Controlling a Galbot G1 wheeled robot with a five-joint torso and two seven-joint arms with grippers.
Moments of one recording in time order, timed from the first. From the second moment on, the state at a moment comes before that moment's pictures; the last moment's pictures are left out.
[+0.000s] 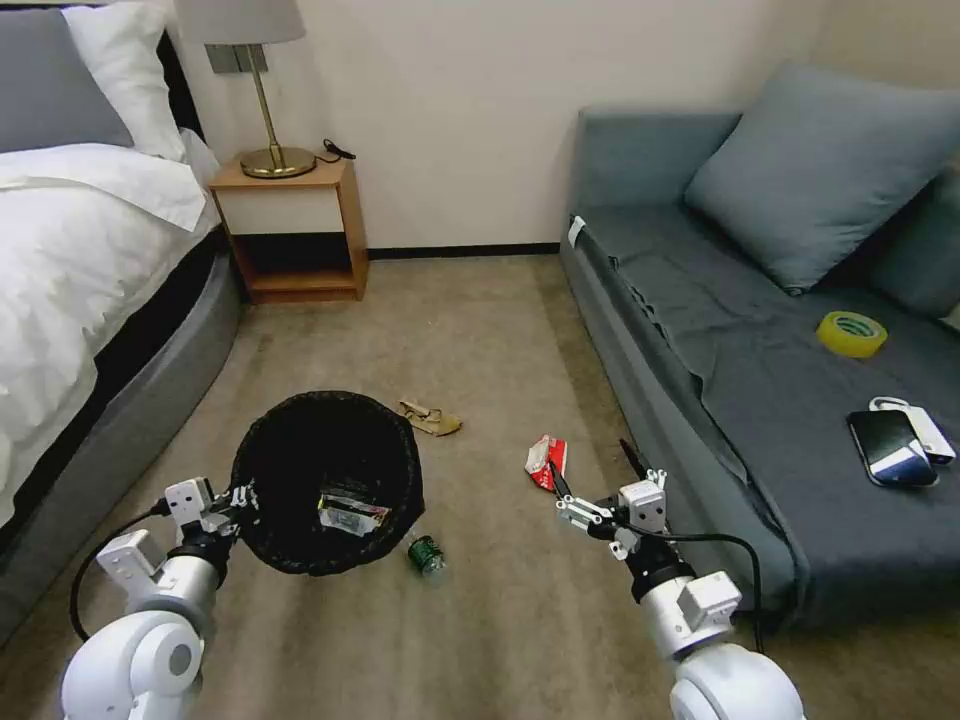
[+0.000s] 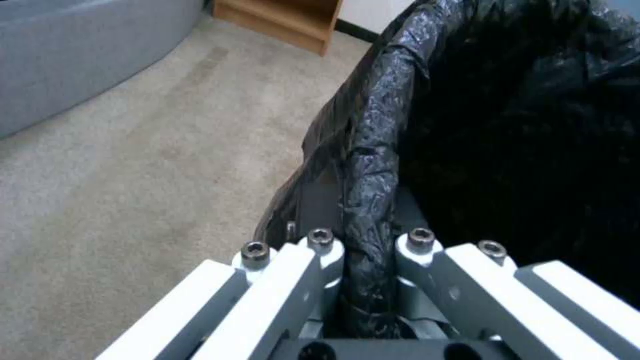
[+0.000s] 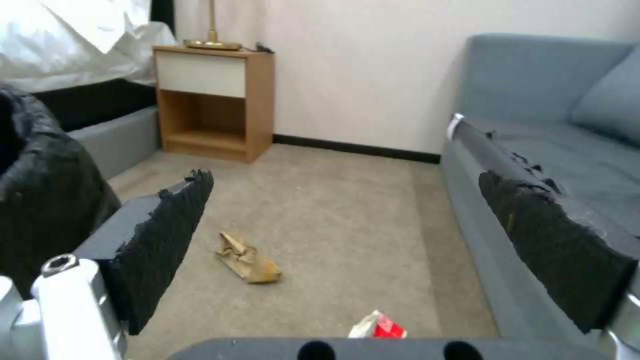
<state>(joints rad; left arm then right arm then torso) 1.50 -1.34 -0.82 -2.09 -0.66 0.43 -0.10 -1.60 1.27 0.37 2.19 0.10 -0.01 0.03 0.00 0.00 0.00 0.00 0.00</state>
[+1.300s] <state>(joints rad) 1.51 -1.31 -0.87 -2.07 -0.70 0.41 -0.09 -1.65 1.32 0.40 2.16 0.05 0.04 -0.07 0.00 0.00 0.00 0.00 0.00</state>
